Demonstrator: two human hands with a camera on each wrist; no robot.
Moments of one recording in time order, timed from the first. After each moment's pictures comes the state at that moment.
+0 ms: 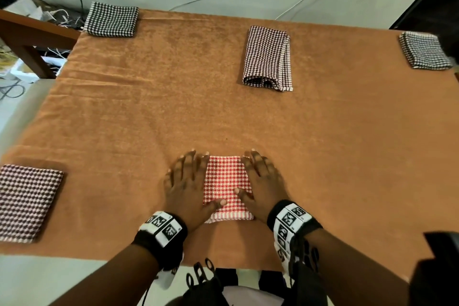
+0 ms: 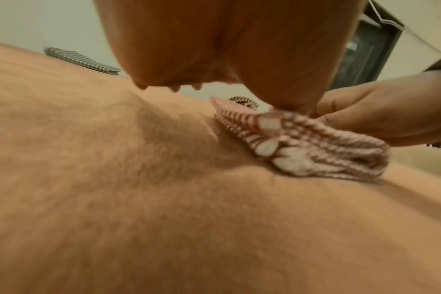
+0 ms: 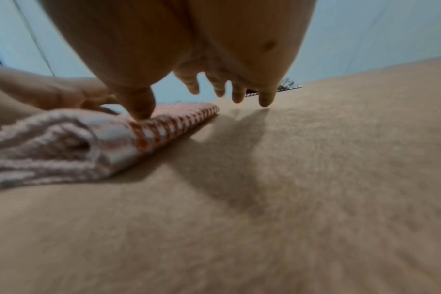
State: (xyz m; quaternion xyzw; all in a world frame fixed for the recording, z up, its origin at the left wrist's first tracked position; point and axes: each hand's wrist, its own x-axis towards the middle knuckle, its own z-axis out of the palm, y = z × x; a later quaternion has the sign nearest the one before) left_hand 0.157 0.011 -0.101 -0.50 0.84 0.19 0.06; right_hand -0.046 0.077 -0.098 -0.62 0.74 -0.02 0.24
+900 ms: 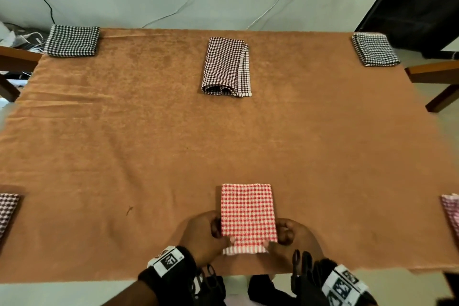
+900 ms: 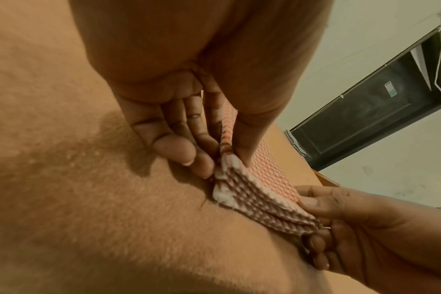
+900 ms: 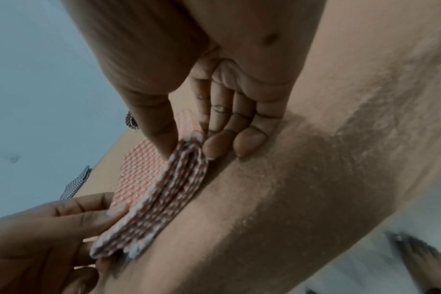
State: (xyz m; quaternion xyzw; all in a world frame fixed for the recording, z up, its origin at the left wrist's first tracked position) left_hand 0.069 0.104 -0.091 -0.48 0.68 0.56 0.00; right_hand -0.135 0.231 -0.079 -0.26 0.77 -0.29 0.50
